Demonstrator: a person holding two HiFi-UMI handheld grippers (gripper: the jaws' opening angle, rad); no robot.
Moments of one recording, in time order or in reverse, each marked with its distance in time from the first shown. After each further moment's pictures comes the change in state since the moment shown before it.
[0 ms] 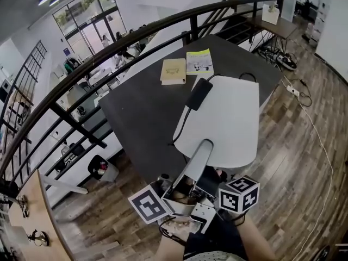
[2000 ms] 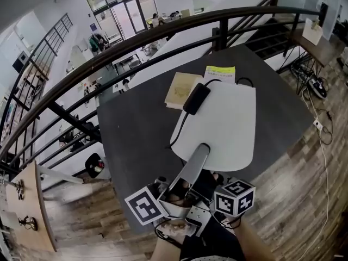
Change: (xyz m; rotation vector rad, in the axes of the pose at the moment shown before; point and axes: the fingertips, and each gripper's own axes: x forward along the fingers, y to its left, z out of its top) left arm 0.181 0.174 0.117 0.066 -0.198 0.138; right arm 0.130 -0.179 0.136 -0.018 0.162 0.191
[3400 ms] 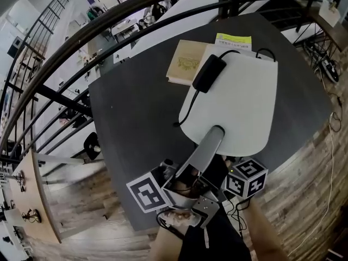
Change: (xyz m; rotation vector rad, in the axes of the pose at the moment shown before) left arm 0.018 0.096 0.026 -0.065 0.030 0.018; right arm 0.065 -0.093 0.001 -0.056 0.004 -0.059
